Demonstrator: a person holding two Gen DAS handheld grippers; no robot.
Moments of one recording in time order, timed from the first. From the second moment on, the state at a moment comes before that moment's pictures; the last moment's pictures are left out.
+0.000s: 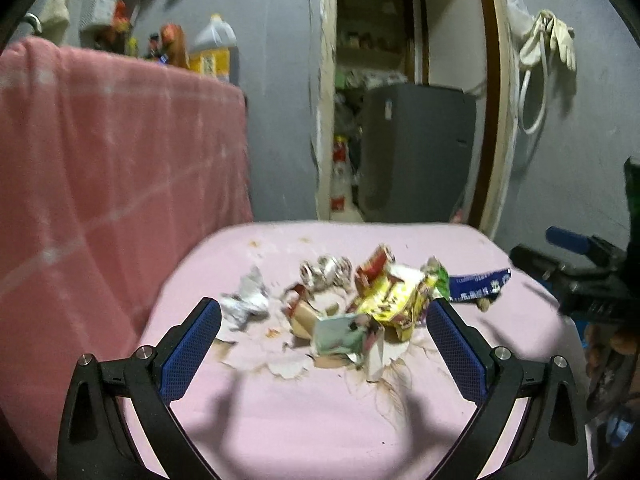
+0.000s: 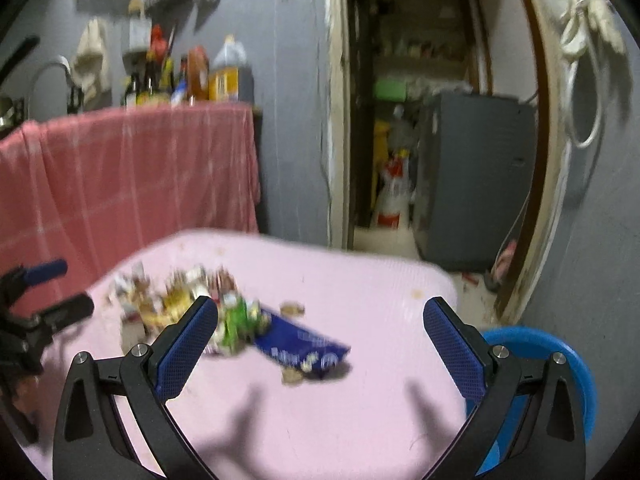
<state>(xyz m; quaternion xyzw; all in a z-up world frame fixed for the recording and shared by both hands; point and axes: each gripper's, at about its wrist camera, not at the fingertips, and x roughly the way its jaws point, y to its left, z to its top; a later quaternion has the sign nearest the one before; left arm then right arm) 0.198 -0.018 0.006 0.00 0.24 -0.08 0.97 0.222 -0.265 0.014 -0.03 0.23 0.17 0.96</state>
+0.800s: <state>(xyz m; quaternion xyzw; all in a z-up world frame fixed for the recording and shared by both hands) 0.235 -0.020 -0.007 -0.03 0.33 -0.13 0.93 0.275 -0.236 -0.031 -0.13 0.37 0.24 0.89</state>
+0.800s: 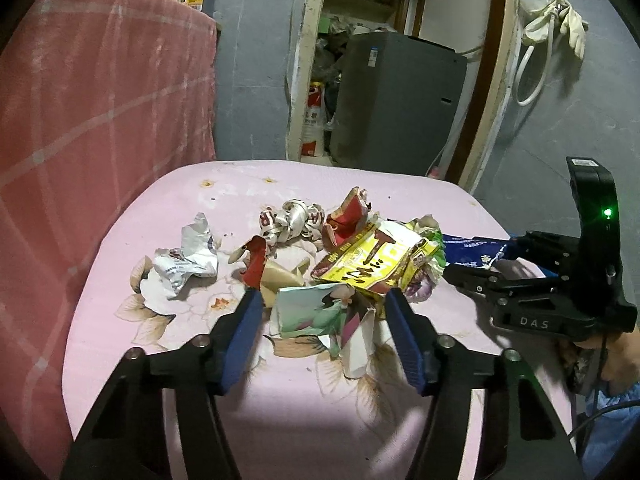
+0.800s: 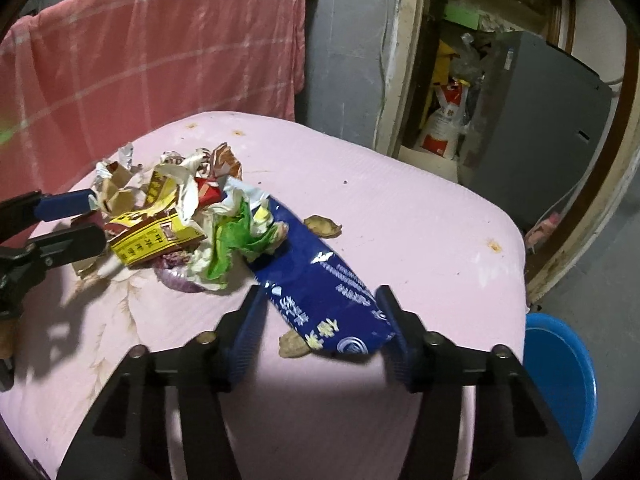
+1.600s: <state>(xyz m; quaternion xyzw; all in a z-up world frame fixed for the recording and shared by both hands) 0.197 -0.027 0.002 -0.05 0.32 -0.13 0.94 0.211 -0.254 -0.022 -0.07 0.27 0.18 0.94</state>
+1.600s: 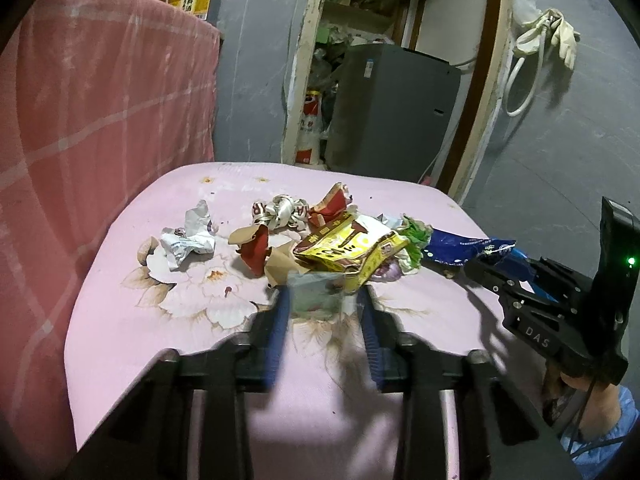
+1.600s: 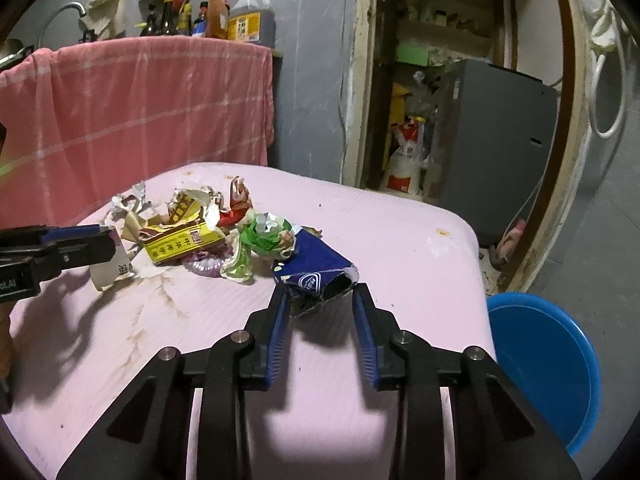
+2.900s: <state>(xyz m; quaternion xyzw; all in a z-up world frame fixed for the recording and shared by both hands) 0.206 -0.027 -0.011 -0.08 0.36 -0.13 0.92 0.269 -0.256 -0.031 -0.05 0.36 0.19 0.91</state>
